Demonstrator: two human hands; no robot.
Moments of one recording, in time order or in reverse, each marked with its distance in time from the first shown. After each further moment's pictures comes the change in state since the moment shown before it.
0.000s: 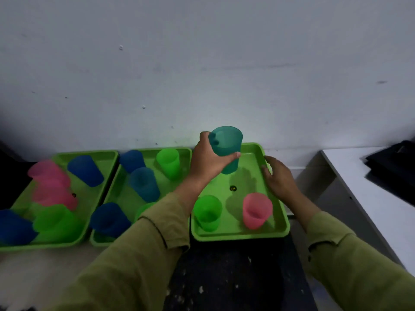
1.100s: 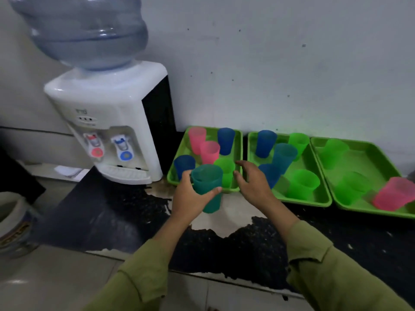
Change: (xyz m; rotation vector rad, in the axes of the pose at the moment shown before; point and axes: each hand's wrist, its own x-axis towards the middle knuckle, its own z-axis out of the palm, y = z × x) left_hand -0.228 -0.225 -0.433 0.005 0.202 -0.169; right_hand -0.219 -0.399 0.262 0.139 -0.124 -0.320
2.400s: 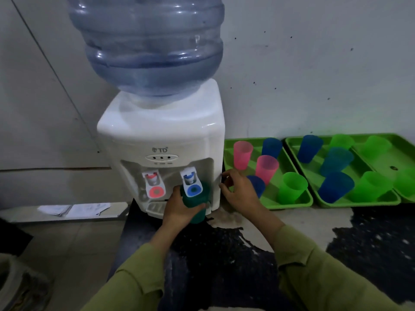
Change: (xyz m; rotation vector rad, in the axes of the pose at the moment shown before) left_hand 0.172 -0.160 -0.206 0.035 -0.240 -0.093; right_hand 0.096 -0.176 0.206 0.002 0.079 0.116
